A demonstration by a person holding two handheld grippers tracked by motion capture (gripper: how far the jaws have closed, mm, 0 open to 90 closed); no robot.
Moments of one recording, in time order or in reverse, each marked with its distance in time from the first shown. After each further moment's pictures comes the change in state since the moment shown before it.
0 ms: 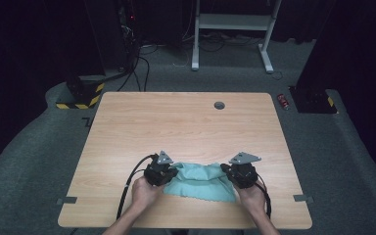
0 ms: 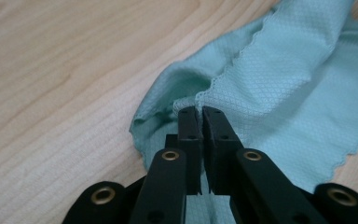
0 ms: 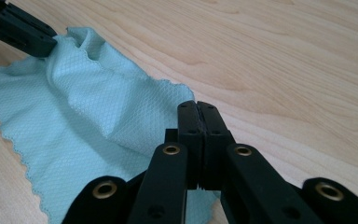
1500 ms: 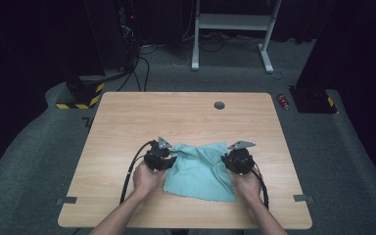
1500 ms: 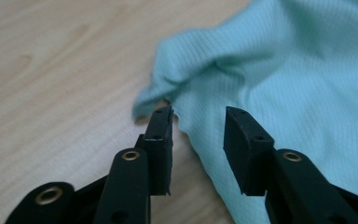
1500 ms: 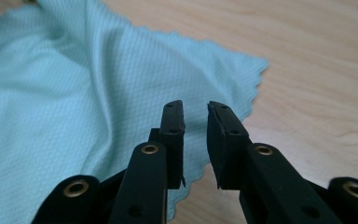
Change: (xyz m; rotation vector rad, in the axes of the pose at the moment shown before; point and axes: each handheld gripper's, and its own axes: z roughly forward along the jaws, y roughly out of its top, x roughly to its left) left arm 0.031 0.019 0.023 0.047 0.149 -0.041; right arm -0.033 0.008 0.047 0.094 -0.063 0.096
